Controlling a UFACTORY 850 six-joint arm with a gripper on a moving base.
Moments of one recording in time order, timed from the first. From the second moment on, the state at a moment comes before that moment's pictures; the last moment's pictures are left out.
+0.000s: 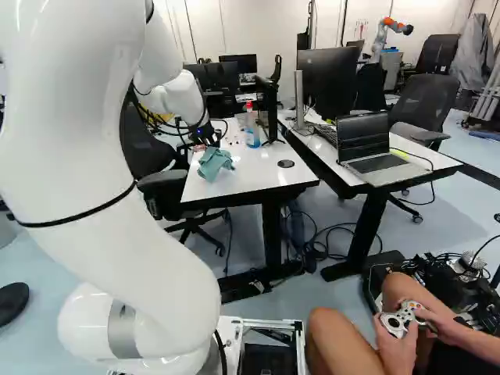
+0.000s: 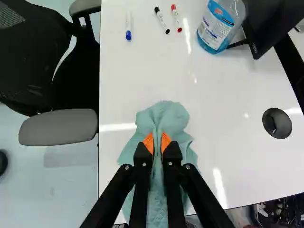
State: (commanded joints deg) arm 7.2 -5.8 -55.8 0.0 -14.6 0.0
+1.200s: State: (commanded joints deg) arm -4.2 -7.1 -57.2 0.0 -14.6 0.0
